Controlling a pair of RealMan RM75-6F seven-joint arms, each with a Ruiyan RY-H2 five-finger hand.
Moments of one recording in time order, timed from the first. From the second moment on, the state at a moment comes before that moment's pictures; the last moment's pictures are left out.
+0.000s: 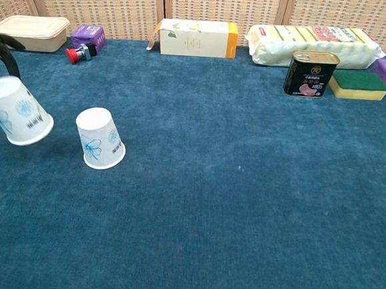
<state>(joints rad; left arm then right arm) -0.63 -1.02 -0.01 -1.89 1.01 0.94 0.22 -0.01 -0.91 0.09 -1.78 -1.49 1.57 0.07</state>
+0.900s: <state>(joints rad) -0.68 -1.20 -0.04 -1.83 0.90 0.95 0.35 -0.01 -0.90 0.09 -1.78 -1.48 1.57 0.09</state>
